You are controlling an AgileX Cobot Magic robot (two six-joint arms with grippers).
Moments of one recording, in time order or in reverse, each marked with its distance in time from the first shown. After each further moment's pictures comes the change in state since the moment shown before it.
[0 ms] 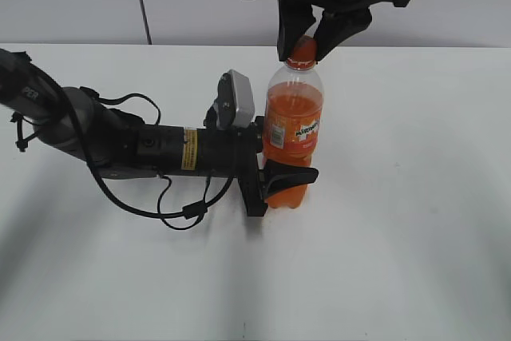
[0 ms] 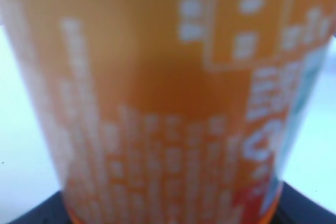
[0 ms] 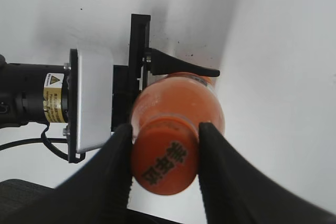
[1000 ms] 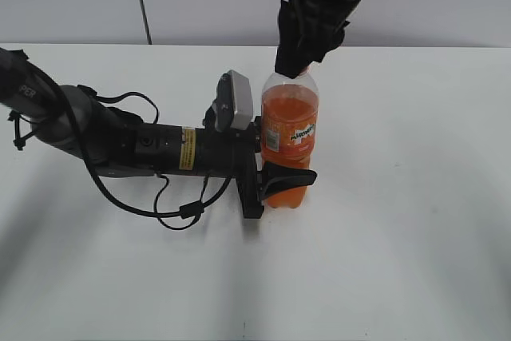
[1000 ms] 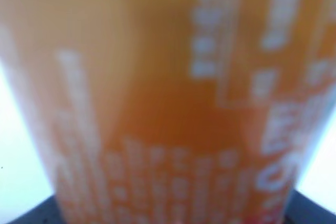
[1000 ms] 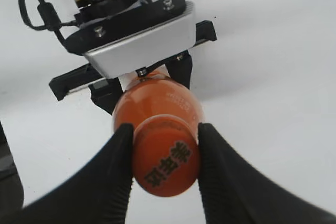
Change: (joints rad) left arm 0.001 -0.005 0.000 0.024 -0.003 0.013; right arm -0.001 0.000 0.001 0.075 0.006 -1.207
